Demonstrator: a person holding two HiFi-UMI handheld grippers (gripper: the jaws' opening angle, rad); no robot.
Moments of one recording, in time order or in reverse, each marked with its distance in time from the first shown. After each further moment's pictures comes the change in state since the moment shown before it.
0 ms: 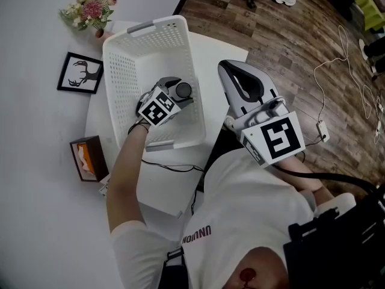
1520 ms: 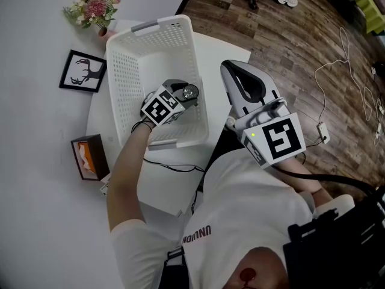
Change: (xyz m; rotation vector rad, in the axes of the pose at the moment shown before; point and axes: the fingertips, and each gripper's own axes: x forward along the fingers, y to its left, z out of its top) left arm 0.000 -0.013 0.007 -0.082 -0.016 -0.069; right arm 0.001 0.002 0.001 0.011 -0.006 -0.010
